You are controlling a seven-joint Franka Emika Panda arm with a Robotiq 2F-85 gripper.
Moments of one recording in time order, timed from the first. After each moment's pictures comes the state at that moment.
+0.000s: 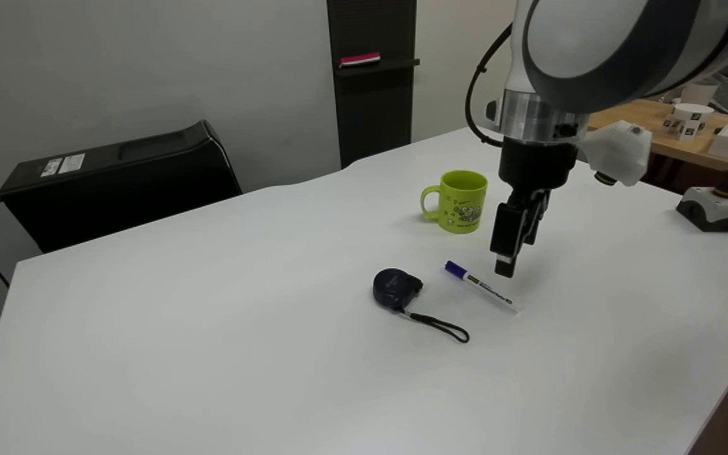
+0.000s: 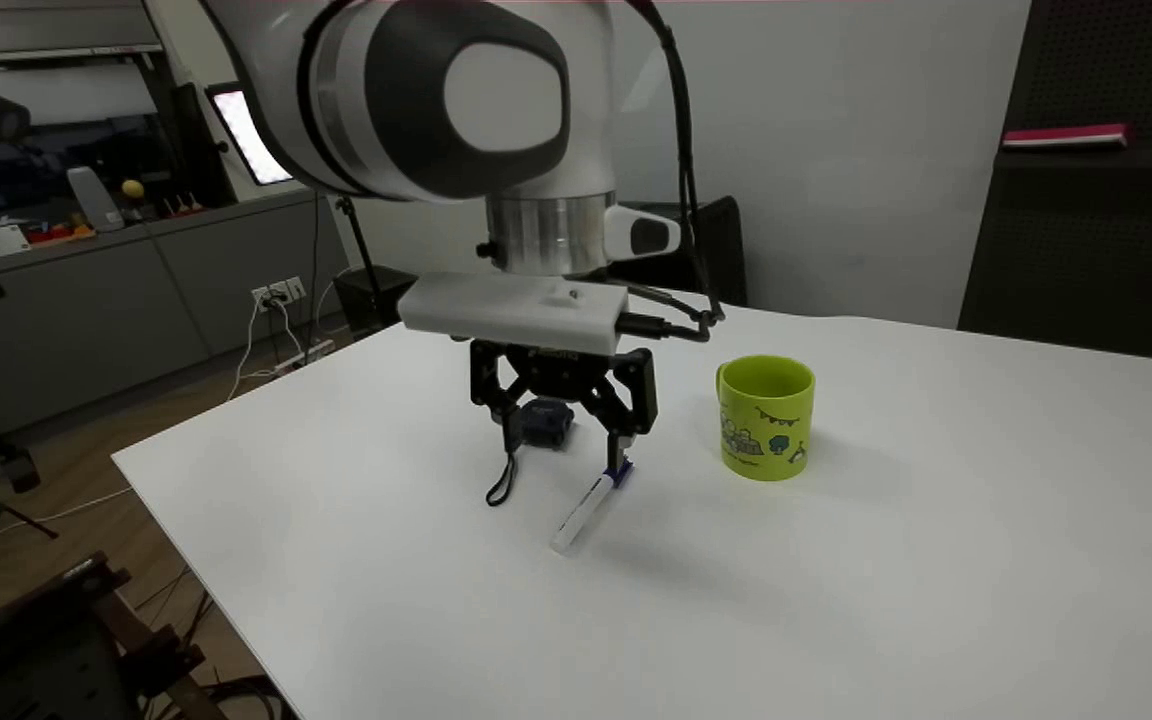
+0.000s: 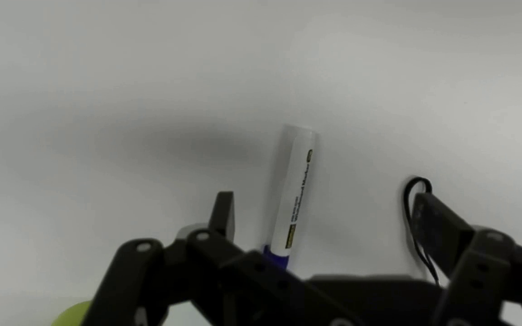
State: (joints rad) arm -0.04 0.38 0.05 -2.39 0.05 2.68 -0.37
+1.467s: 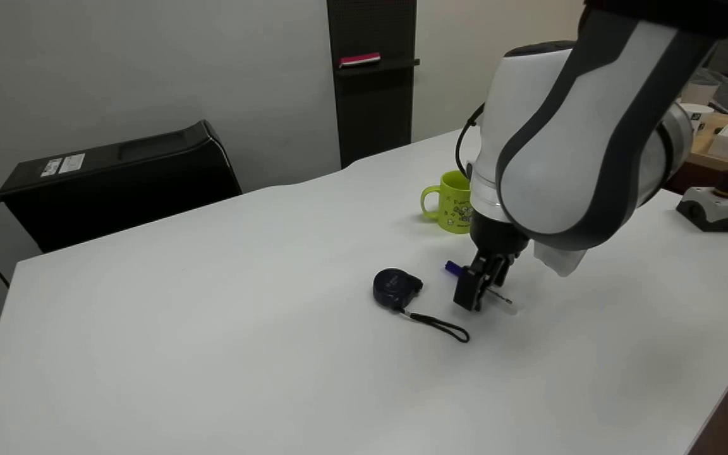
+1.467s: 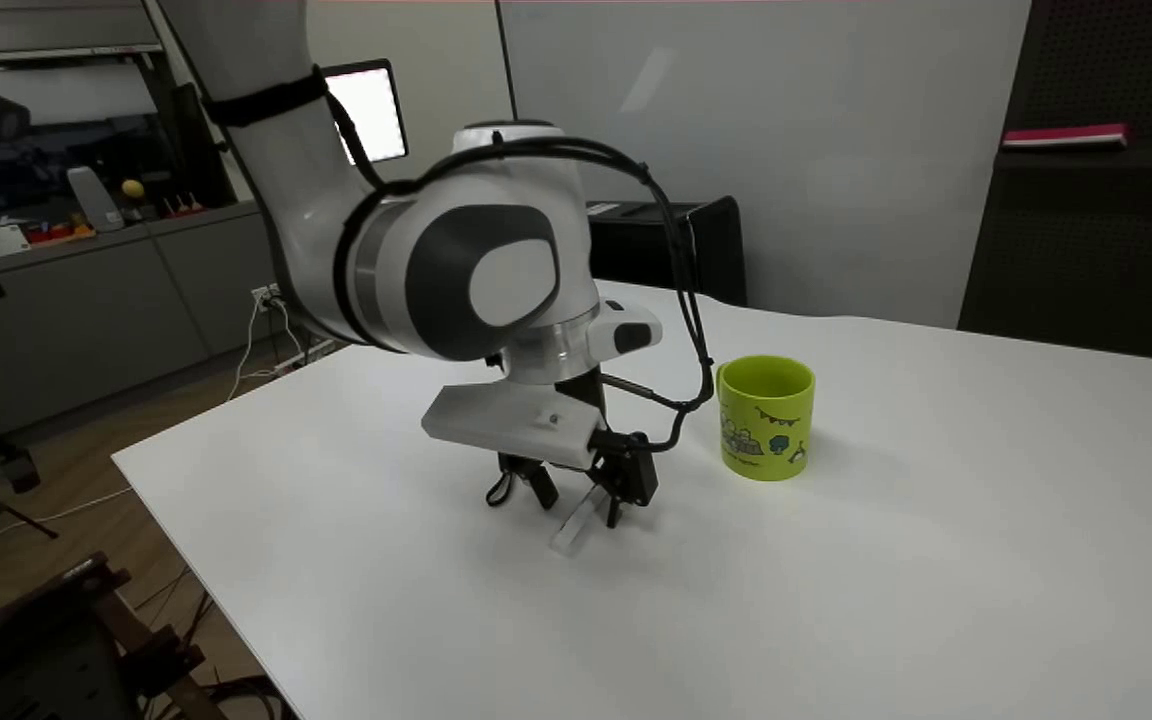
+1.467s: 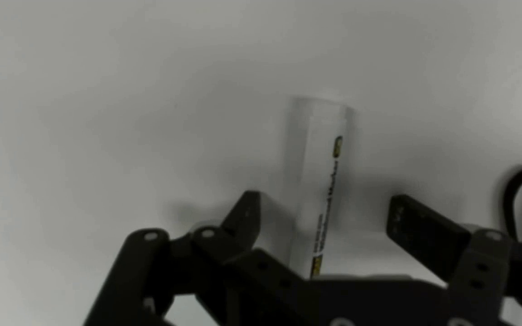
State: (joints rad) arm 0.10 0.64 -0.04 -2.32 -0.02 2.99 -0.15
